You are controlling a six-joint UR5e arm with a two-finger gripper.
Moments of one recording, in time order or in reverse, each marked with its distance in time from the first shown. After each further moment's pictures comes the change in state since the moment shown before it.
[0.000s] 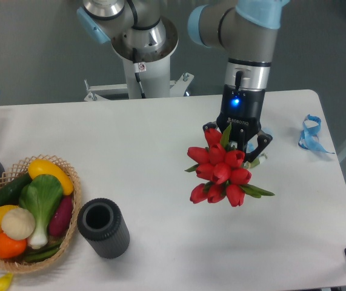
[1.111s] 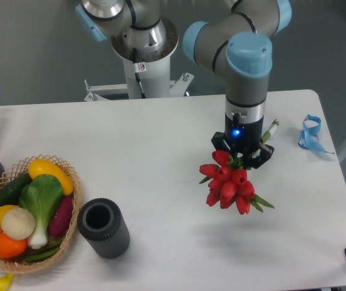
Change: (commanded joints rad) arm -0.107 -0.186 0.291 -0.383 0.364 0.049
